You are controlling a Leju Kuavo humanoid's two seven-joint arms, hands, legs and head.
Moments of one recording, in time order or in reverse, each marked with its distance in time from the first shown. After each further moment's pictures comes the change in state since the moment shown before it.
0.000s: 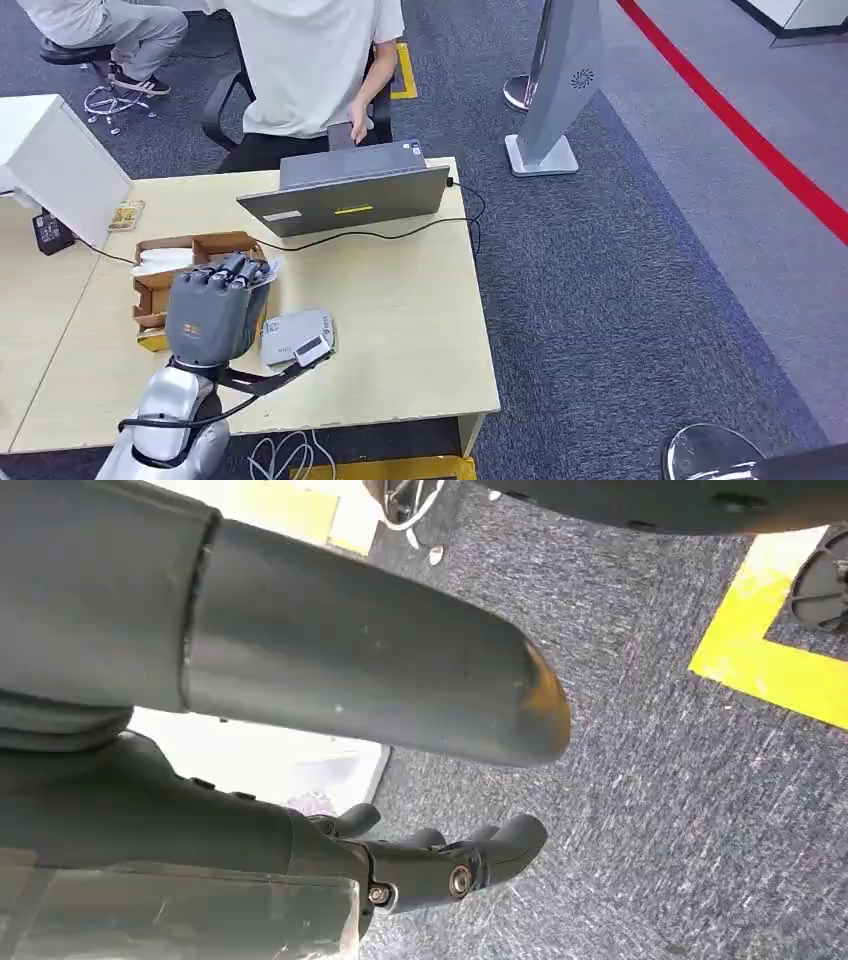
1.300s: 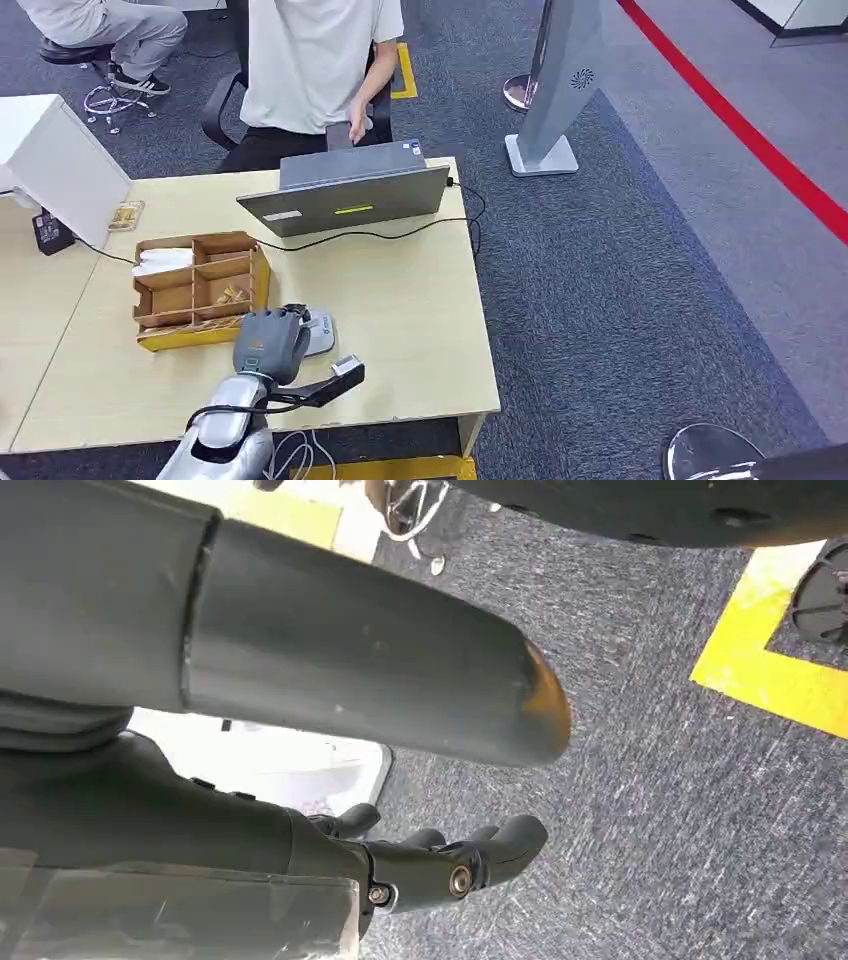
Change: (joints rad) left arm -0.045 -0.111 -0.012 0.422 0.071 -0.227 0.075; right arm 0.000 0.000 0.001 0.000 -0.018 0.010 0.003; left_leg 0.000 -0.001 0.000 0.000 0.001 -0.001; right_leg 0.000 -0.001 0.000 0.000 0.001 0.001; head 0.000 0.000
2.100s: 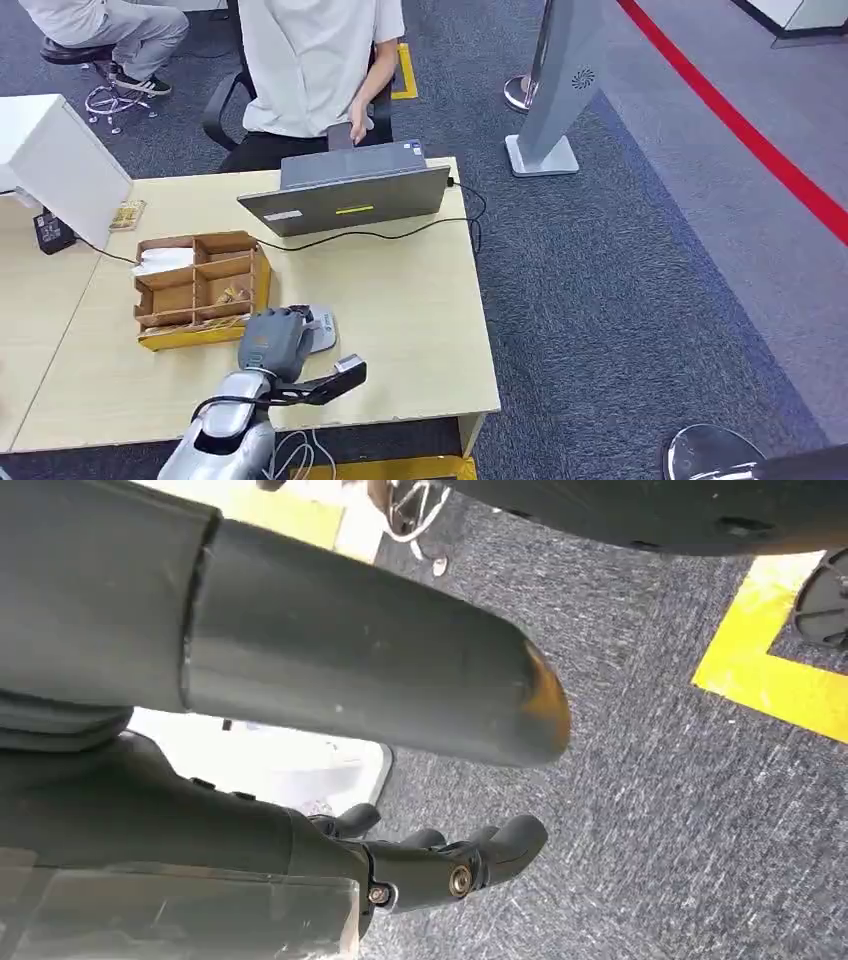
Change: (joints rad) left arm -0.038 -0.008 0.000 0.056 0.050 -0.105 0.016; right arm 0.000 0.000 0.010 0.000 -0.012 0.007 0.002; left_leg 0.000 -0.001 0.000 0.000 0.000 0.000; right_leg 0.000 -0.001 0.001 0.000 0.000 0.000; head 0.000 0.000
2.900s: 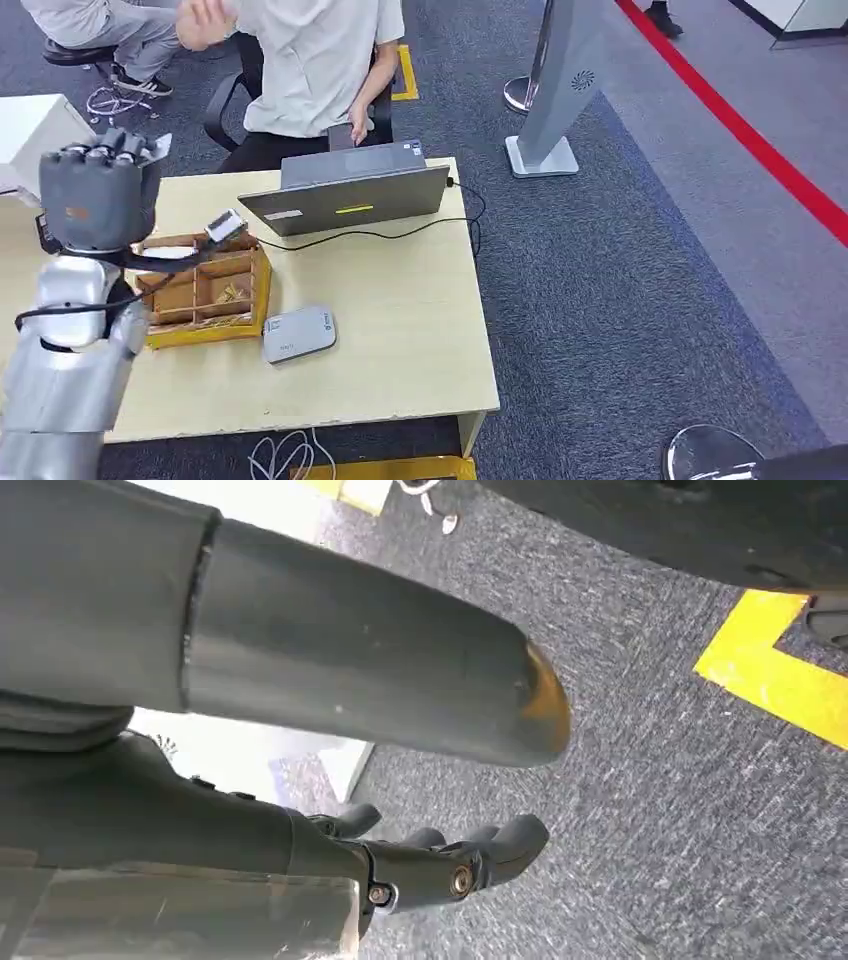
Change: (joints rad) left arm -0.345 0.220 0.190 -0.237 -0.167 0.382 -0.106; right arm -0.007 -0.006 0.111 0.004 0.015 0.029 -0.035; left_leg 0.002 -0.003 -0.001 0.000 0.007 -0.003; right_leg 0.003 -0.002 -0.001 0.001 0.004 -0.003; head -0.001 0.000
